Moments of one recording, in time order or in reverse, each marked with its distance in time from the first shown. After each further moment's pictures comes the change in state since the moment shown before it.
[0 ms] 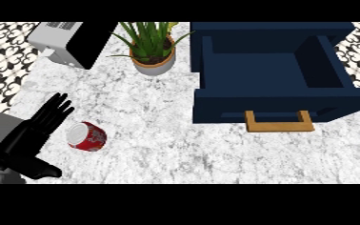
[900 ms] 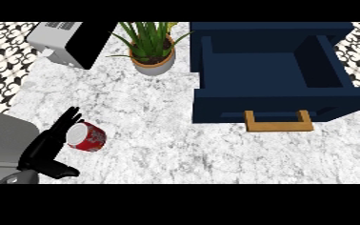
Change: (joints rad) left arm -0.141 0.039 -0.037 0.562 -0.275 0.030 -0.425; right arm -0.003 0.036 -0.071 -0.067 -0.052 0.058 0.081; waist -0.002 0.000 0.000
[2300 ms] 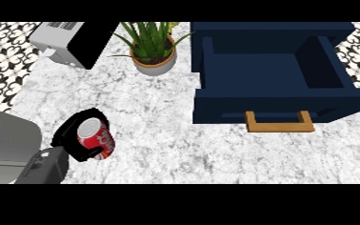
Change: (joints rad) left arm -0.187 -0.076 -0.045 0.165 0.065 -0.115 0.044; right arm 0.023 0.026 -0.050 -0.020 -0.065 0.041 0.040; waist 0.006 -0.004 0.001
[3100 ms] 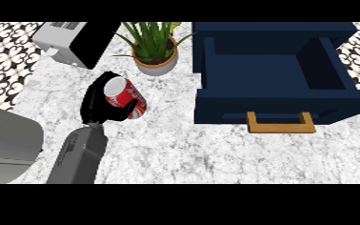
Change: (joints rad) left arm -0.019 -0.254 -0.005 -0.453 0.195 0.609 0.137; right arm 0.022 0.017 0.013 -0.054 -0.012 -0.043 0.019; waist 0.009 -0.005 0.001
